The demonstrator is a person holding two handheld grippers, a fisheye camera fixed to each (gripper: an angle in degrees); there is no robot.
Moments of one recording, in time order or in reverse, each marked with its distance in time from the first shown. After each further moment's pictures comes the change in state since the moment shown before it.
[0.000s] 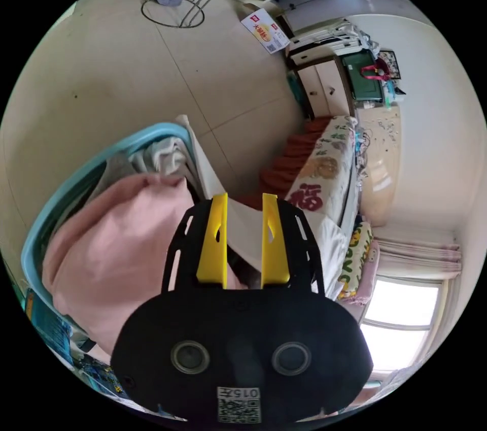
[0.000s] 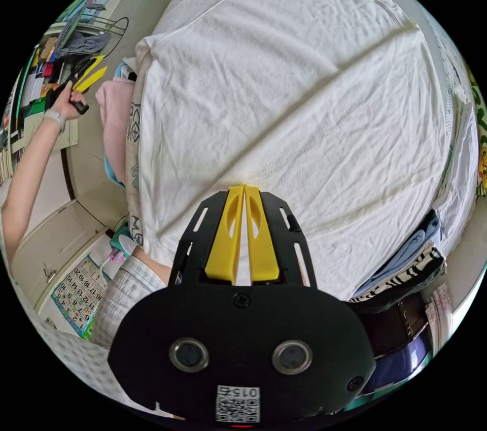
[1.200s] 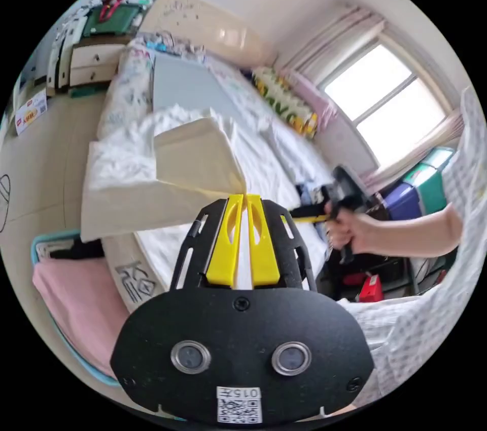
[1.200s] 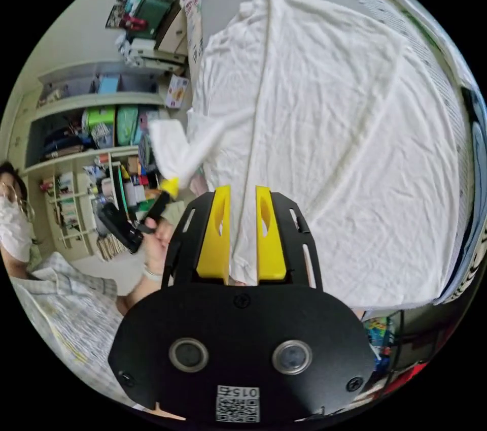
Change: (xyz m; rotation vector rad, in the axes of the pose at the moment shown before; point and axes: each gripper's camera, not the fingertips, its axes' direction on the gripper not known) left arm 0.317 0.375 0.025 -0.354 0.138 1.119; right arm 0.139 0.212 -0.055 0.414 -0.758 0.350
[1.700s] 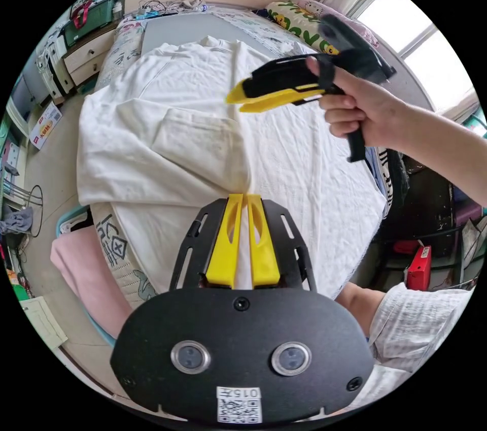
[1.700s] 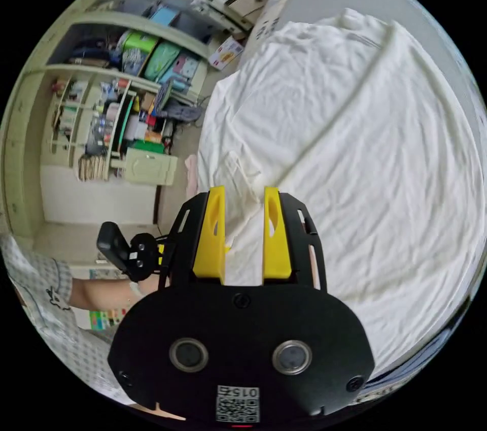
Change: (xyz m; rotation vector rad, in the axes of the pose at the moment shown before) left arm 0.089 0.029 0.094 -0.243 -0.294 0.069; right arm -0.019 -0.026 0.025 -0.177 0.084 -0.537
